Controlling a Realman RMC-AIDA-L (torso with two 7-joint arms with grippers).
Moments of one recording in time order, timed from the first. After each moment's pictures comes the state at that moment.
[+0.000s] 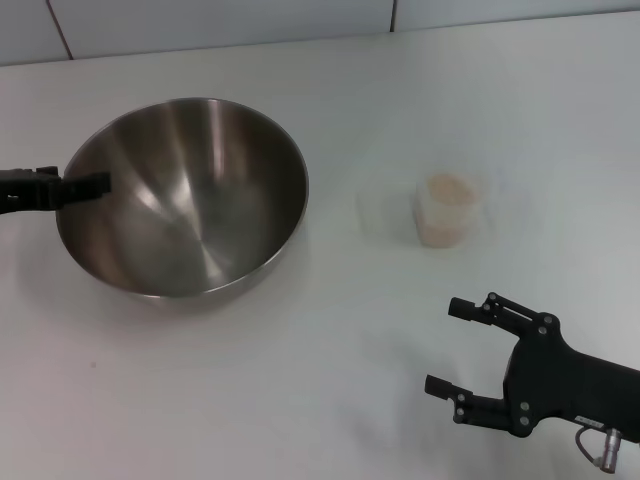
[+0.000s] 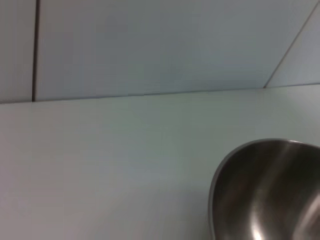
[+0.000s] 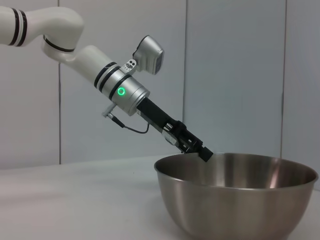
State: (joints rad) left arm -0.33 -2.06 1.14 1.18 2.15 1.10 -2.30; right arm 0.20 2.06 -0.75 -0.23 -1.73 -1.68 0.46
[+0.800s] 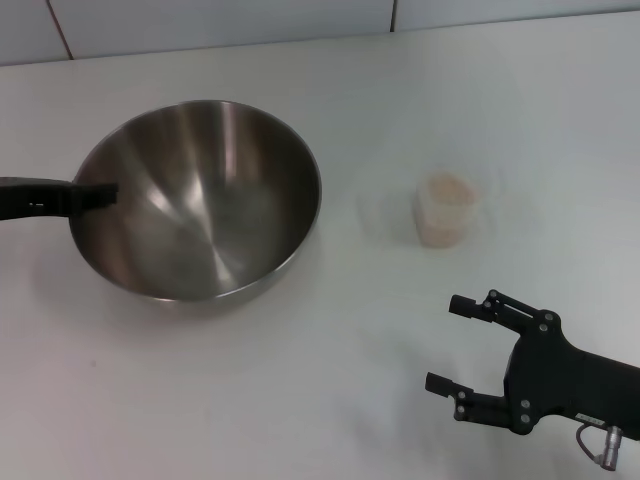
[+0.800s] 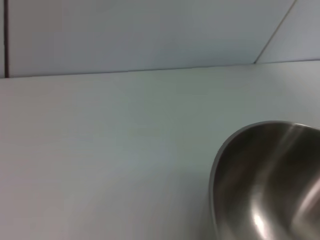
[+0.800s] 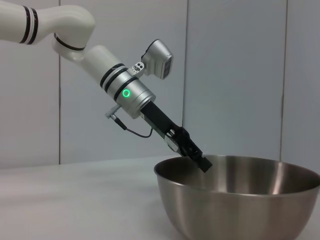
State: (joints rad) left arm -0.40 -2.06 1.13 1.14 2.21 1.15 -2.35; right arm 0.20 2.06 -0.75 -0.23 -1.73 -1.68 0.46
